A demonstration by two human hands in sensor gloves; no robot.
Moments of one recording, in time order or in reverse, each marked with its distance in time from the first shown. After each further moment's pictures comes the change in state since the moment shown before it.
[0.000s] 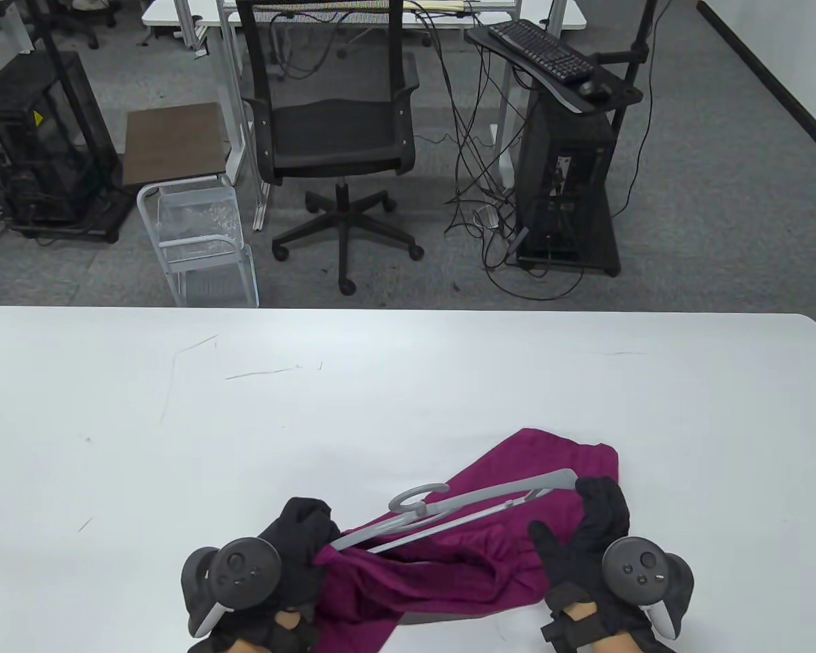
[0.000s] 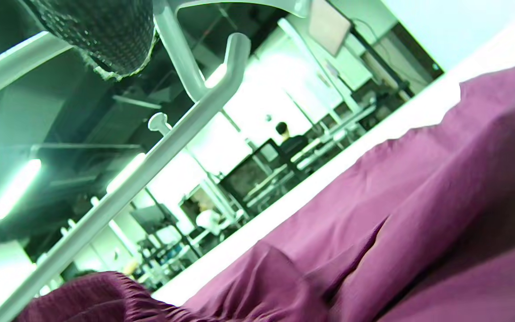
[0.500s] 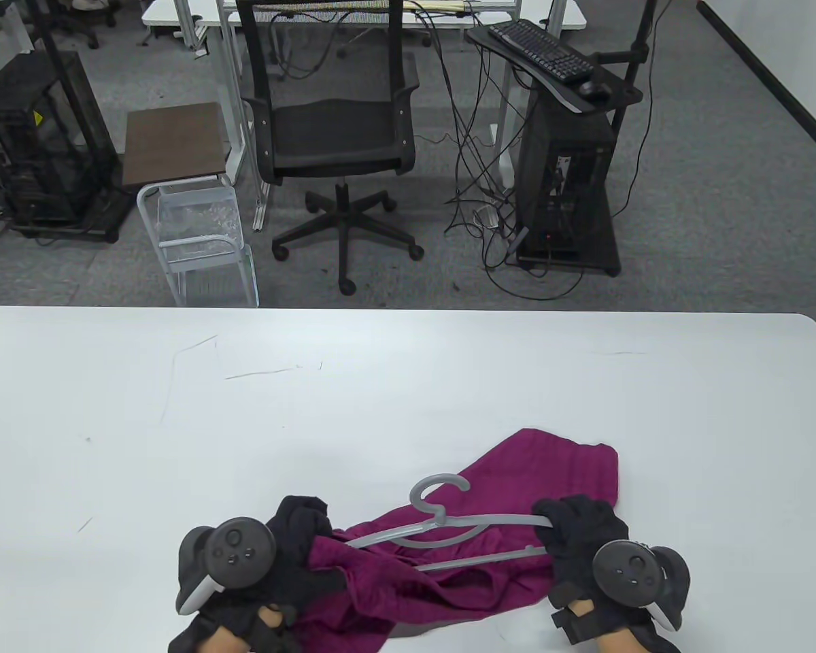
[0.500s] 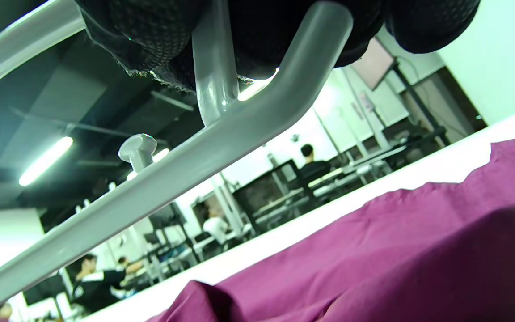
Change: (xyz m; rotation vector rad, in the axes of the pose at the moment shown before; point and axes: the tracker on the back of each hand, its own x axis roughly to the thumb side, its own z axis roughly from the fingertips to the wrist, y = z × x) left_hand -0.021 0.005 -0.006 -0.241 -0.002 0.077; right_hand -0.002 -0.009 -0.004 -0.088 -0.098 0.103
